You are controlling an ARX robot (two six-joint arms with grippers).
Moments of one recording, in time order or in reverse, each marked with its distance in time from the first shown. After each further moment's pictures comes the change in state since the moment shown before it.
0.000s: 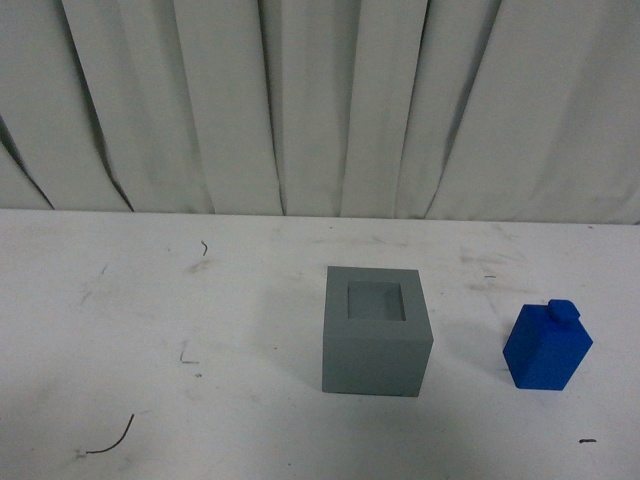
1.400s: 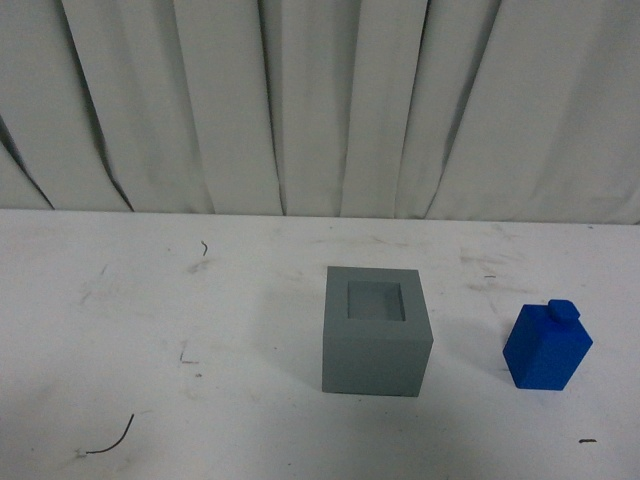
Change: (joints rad) left arm 0.000 0.000 0.000 0.000 0.000 0.000; right arm 0.000 0.000 0.000 0.000 0.000 0.000
